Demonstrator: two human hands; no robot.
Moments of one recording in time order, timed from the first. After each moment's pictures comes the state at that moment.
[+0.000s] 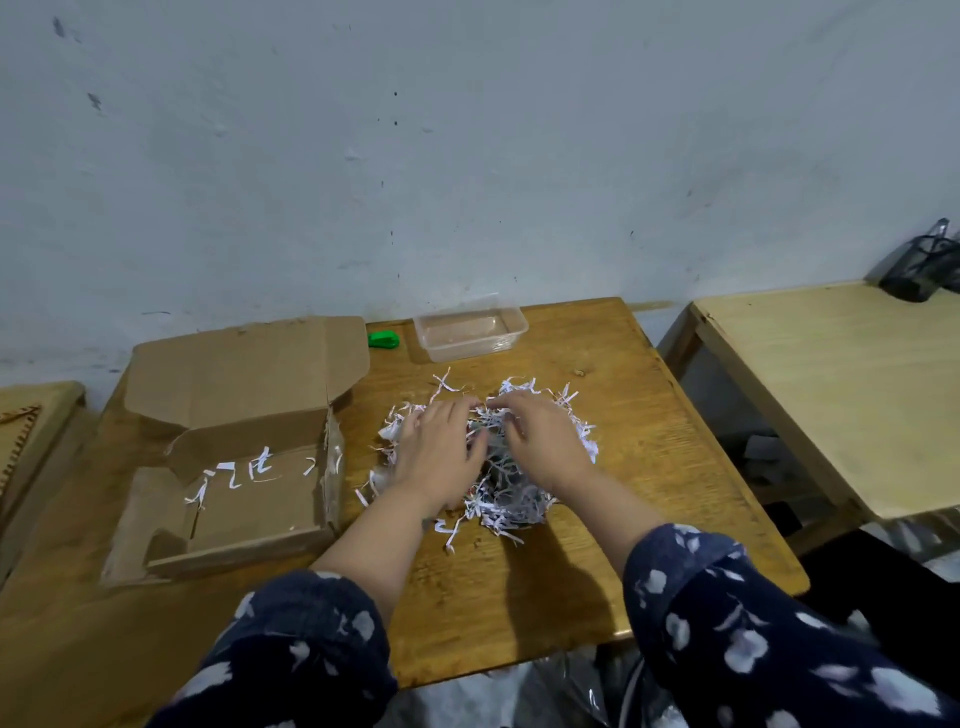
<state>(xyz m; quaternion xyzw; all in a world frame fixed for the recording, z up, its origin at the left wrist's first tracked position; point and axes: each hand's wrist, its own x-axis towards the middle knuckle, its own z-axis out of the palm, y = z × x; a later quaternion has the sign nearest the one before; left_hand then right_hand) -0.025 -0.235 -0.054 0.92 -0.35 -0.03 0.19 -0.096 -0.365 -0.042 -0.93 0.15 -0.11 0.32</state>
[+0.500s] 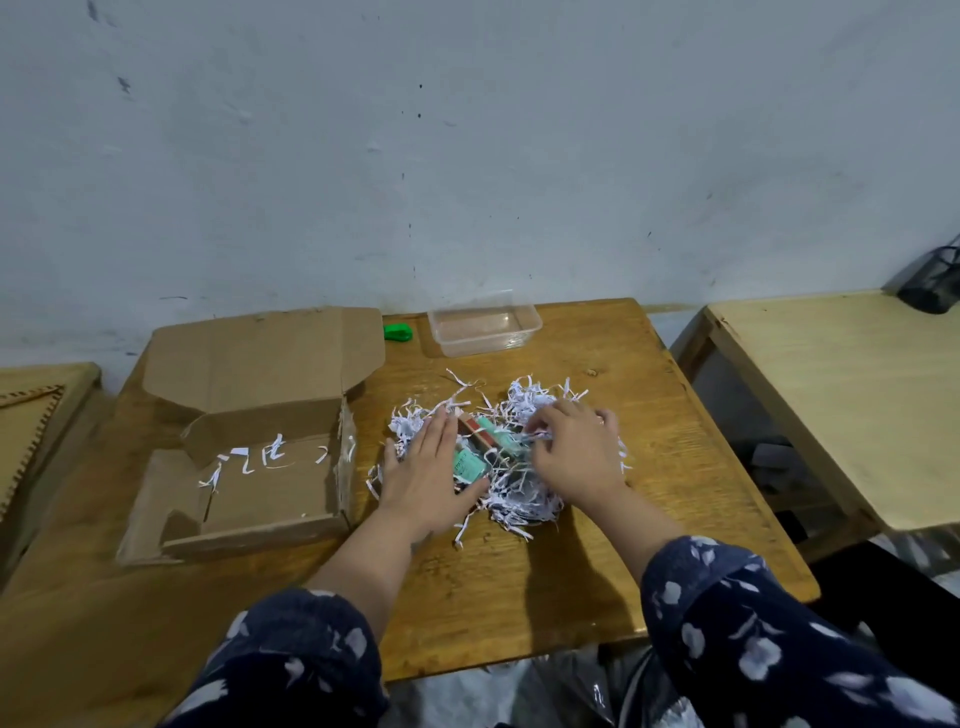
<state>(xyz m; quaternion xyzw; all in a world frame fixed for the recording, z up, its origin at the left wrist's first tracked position) -0.032 -0.200 -0.076 0.94 -0.32 -0.14 0.06 -0.113 -0.371 -0.045 -0.96 0.20 -0.07 0.16</state>
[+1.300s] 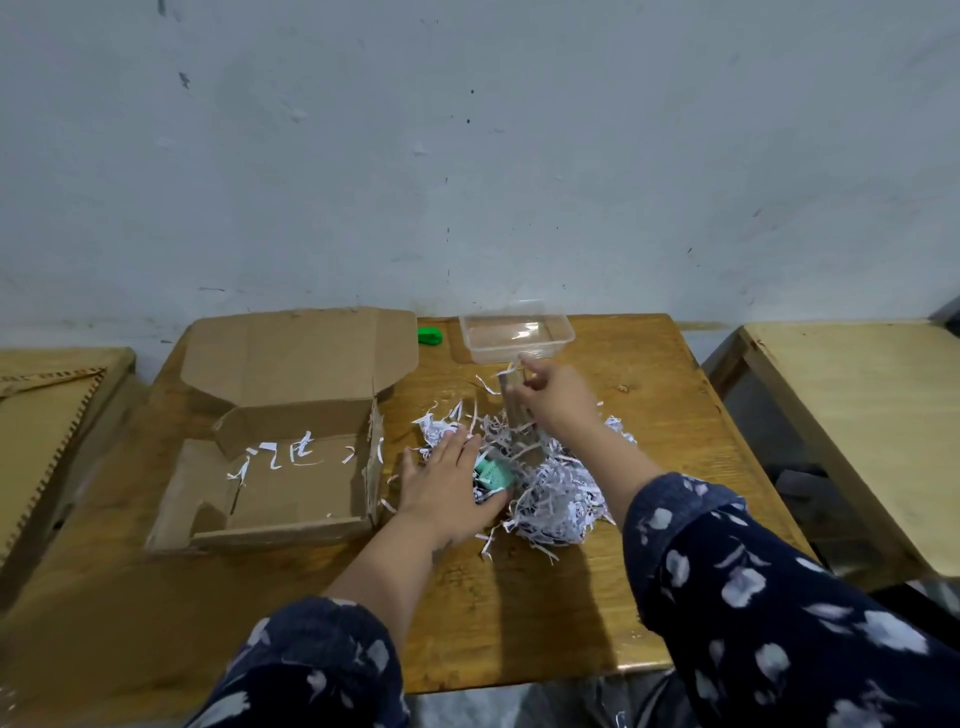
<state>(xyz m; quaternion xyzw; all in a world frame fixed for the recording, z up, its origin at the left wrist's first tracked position) -0.026 -0.193 -0.079 0.93 -0.31 -0.18 0.06 -0.030 -0.356 -0.018 -0.88 0.26 -0.02 0.40</state>
